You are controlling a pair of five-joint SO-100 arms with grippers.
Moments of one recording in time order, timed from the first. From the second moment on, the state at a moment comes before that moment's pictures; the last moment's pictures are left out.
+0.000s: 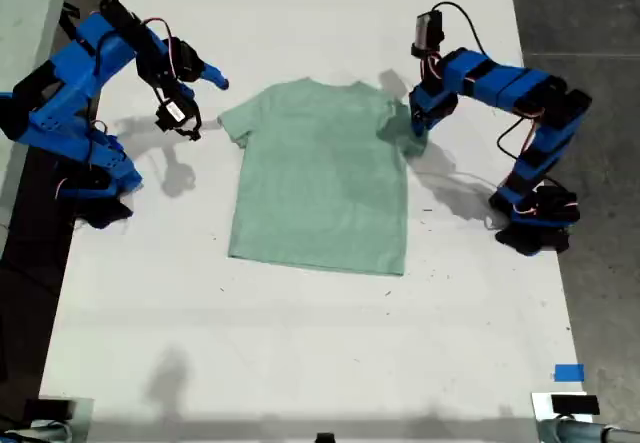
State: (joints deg) arm 0 -51.0 110.7 100.2 89.5 34.4; arm 1 50.3 82.4 101.4 63.4 -58.2
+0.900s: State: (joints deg) arm 0 -50.4 110.7 101.7 88.8 34.4; arm 1 27.4 54.1 47.2 72.6 -39.4
